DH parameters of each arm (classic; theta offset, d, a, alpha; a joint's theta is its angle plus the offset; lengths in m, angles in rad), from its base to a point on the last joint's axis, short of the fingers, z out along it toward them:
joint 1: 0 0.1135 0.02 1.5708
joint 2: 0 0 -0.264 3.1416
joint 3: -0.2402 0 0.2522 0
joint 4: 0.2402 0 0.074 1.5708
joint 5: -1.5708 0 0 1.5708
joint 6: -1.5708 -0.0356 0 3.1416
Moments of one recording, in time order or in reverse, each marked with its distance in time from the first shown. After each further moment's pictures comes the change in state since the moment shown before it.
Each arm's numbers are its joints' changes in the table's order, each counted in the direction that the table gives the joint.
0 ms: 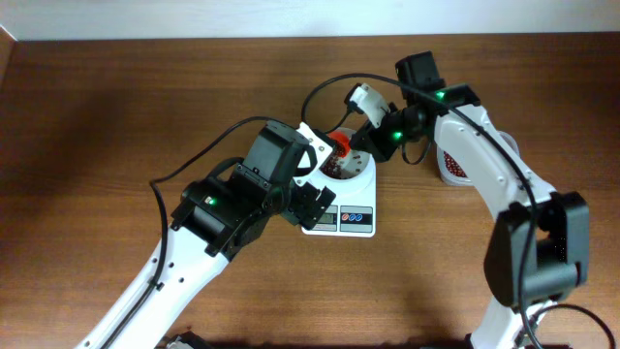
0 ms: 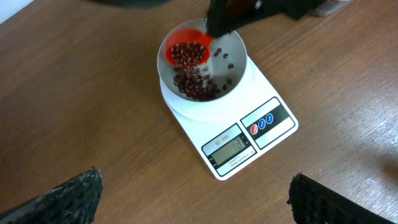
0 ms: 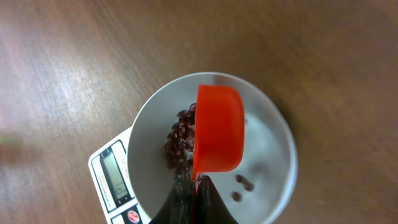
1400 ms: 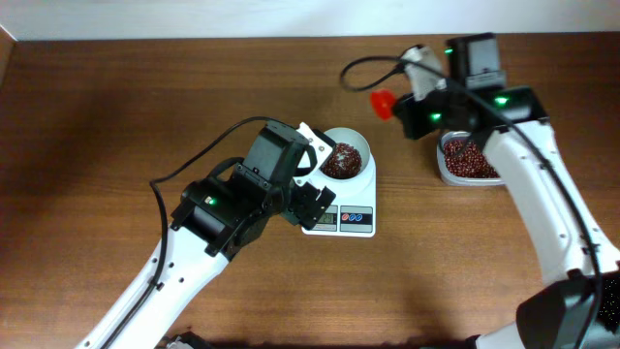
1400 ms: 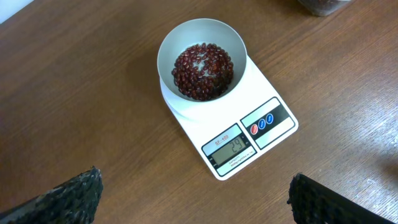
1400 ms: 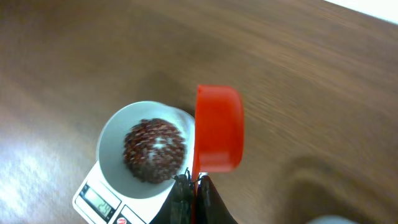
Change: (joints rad) left arm 0.000 0.000 0.000 0.000 0.000 0.000; right arm -0.109 0.254 0.000 -0.002 -0.235 -0.365
